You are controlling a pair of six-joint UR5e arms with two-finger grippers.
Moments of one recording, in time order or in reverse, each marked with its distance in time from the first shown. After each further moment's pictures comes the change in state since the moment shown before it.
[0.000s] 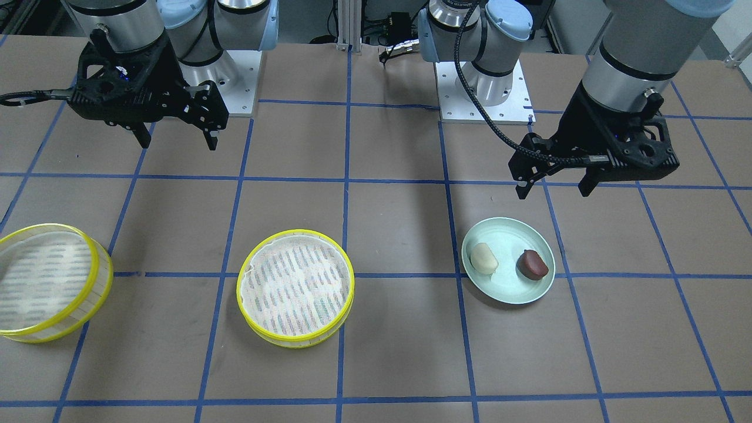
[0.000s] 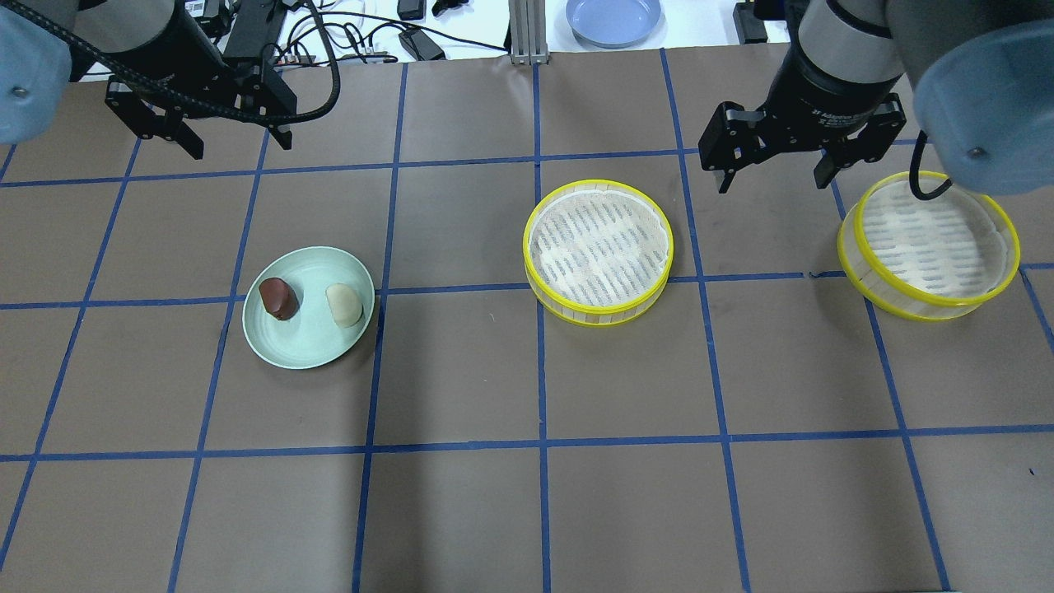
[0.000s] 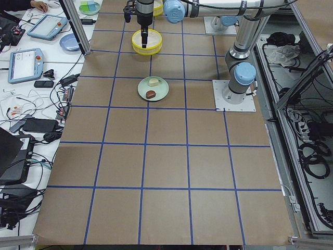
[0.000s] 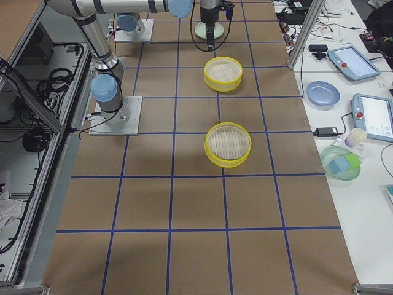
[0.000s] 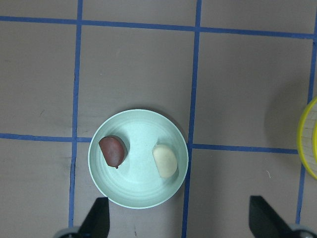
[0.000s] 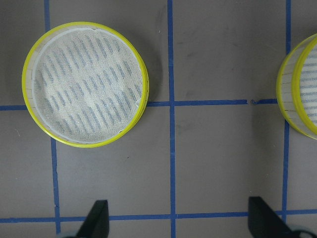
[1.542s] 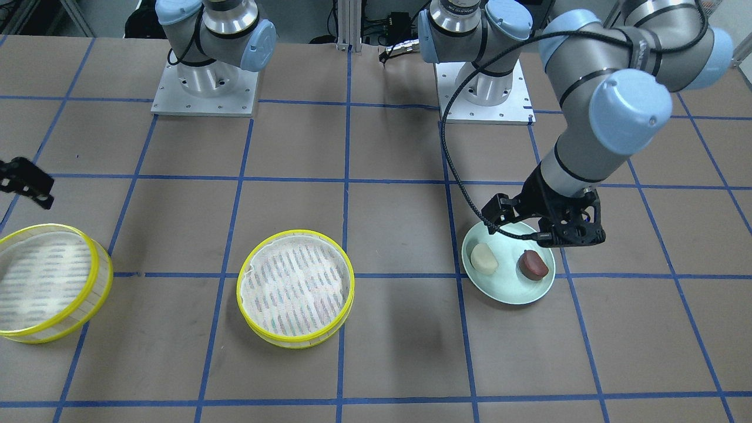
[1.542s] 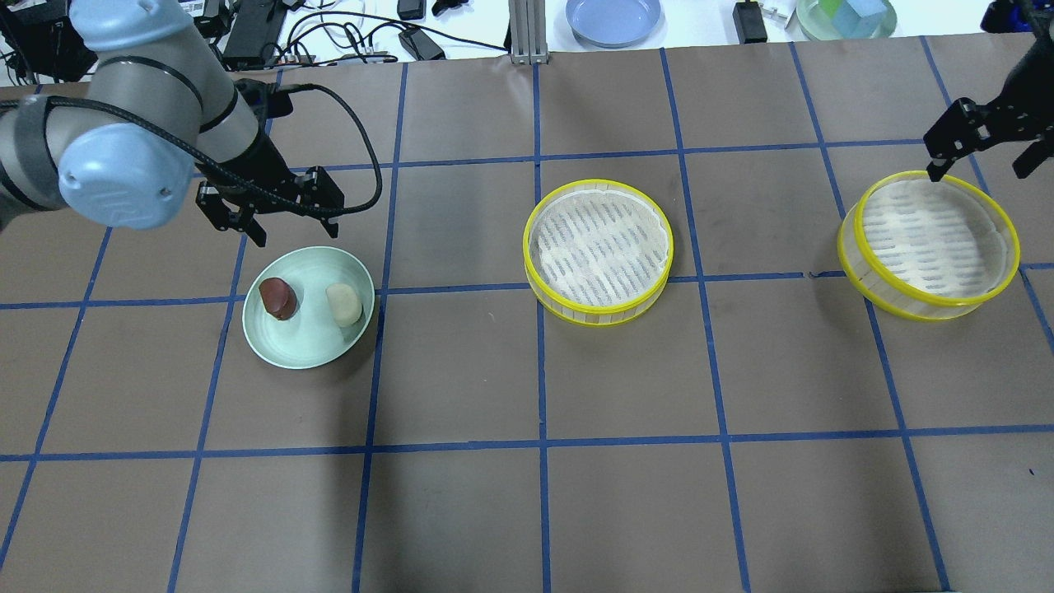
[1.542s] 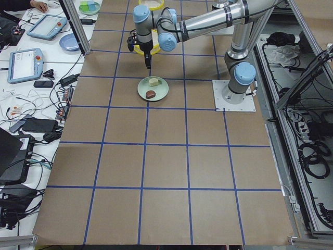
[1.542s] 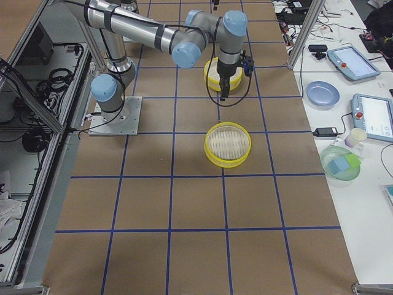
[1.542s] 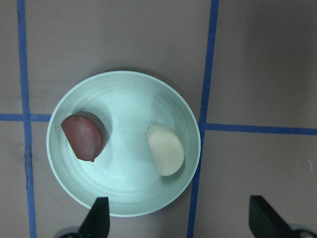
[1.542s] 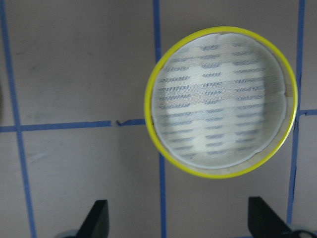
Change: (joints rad) left arm 0.020 -0.140 -0.235 0.179 -0.037 0.017; right arm -0.512 0.239 -0.023 -0.137 -0.033 -0.480
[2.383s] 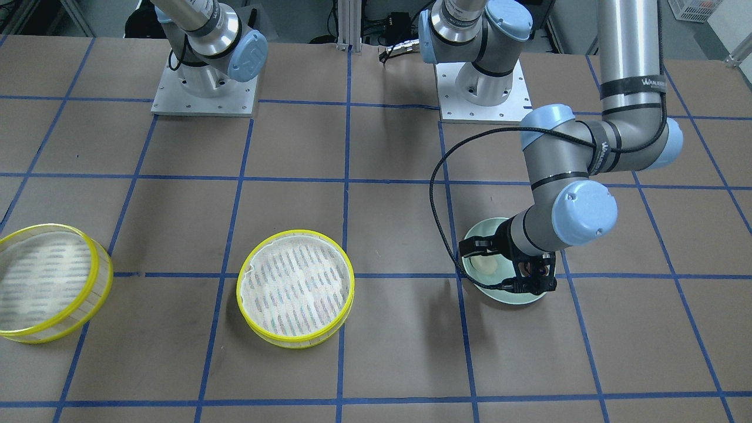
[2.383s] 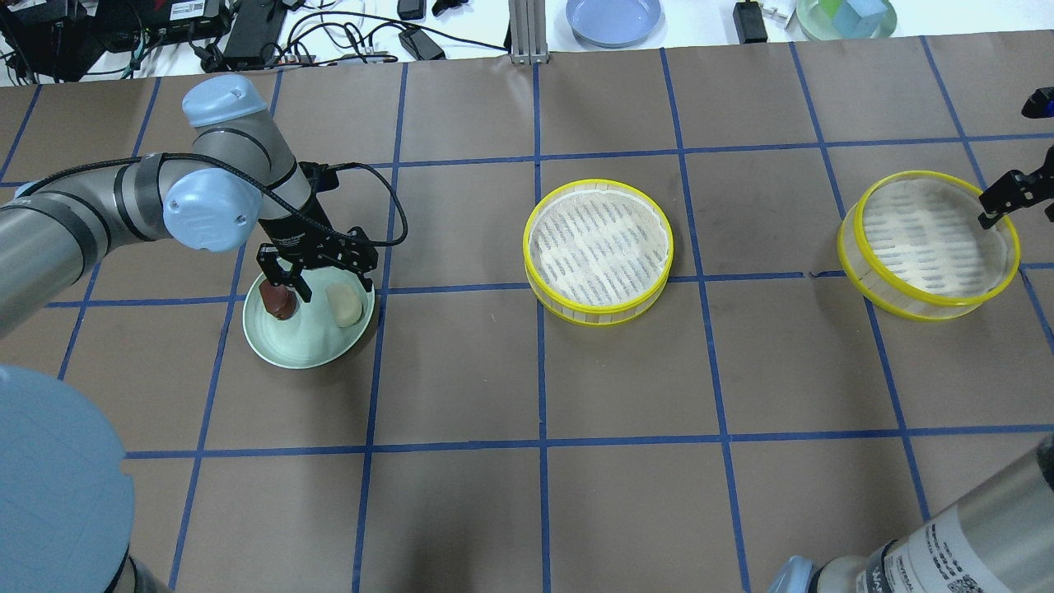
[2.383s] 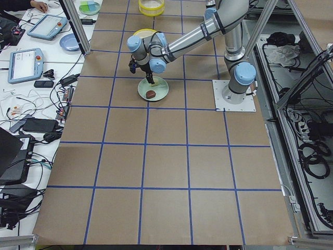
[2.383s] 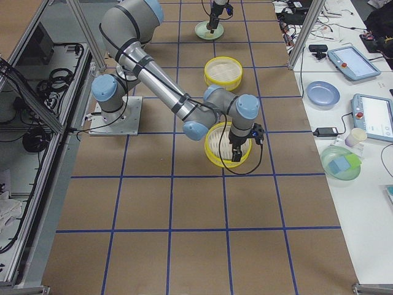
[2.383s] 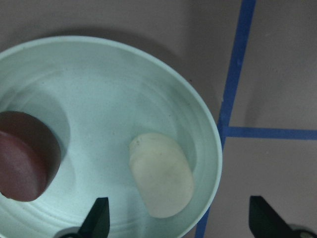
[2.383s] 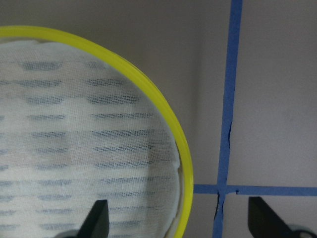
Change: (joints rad) left arm 0.024 -0.213 -0.023 0.025 -0.029 0.006; right arm -0.185 0.301 -0.006 -0.298 0.005 -0.299
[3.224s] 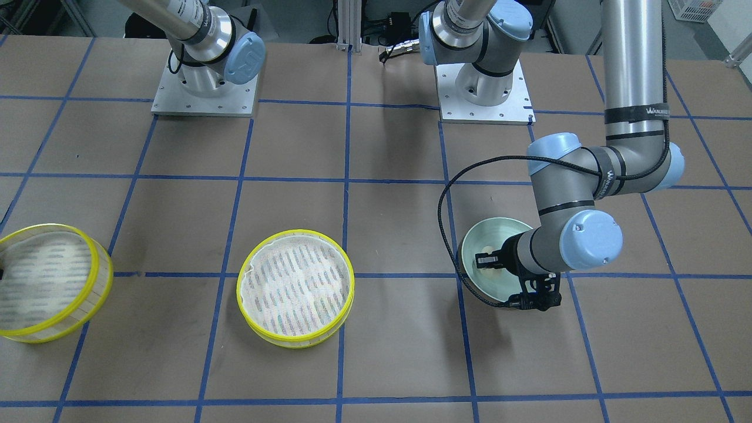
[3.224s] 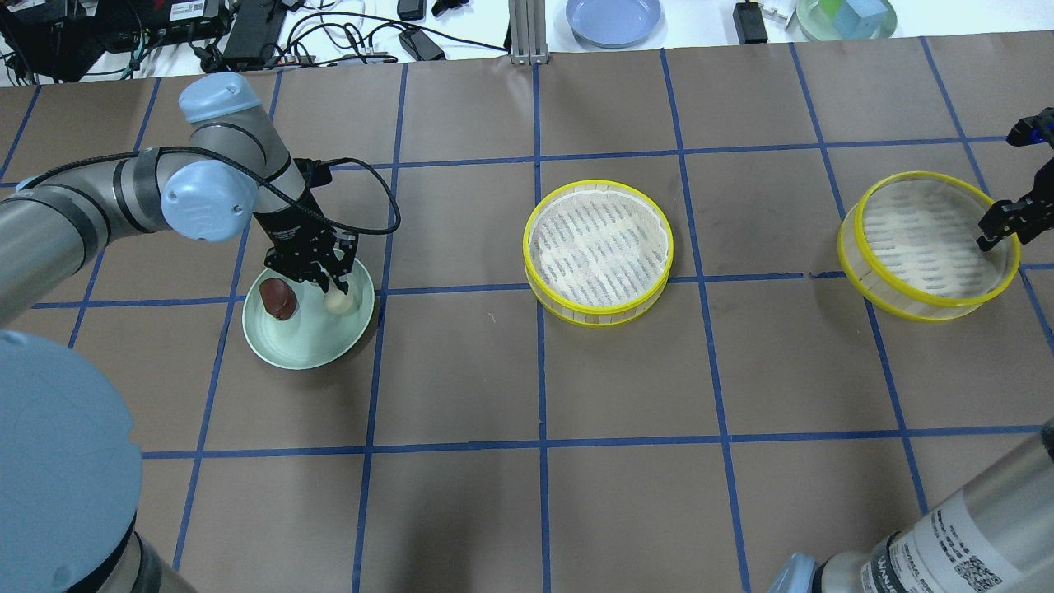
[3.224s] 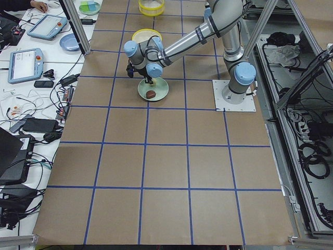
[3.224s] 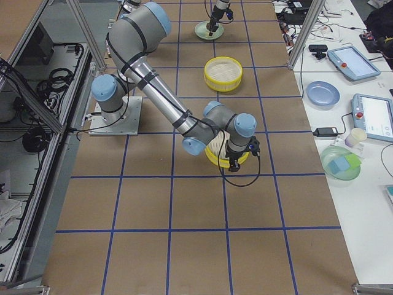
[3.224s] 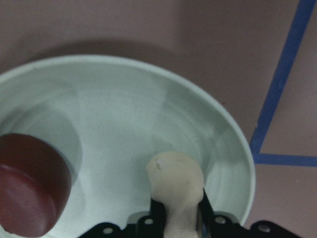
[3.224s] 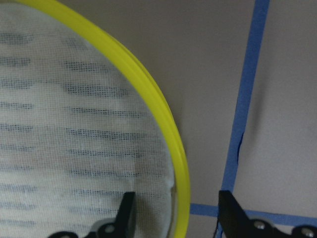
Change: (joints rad) left arm 0.006 -0.018 0.063 -0.009 -0.006 -0.024; right arm -0.012 0.053 0.011 -0.044 0.008 -0.089
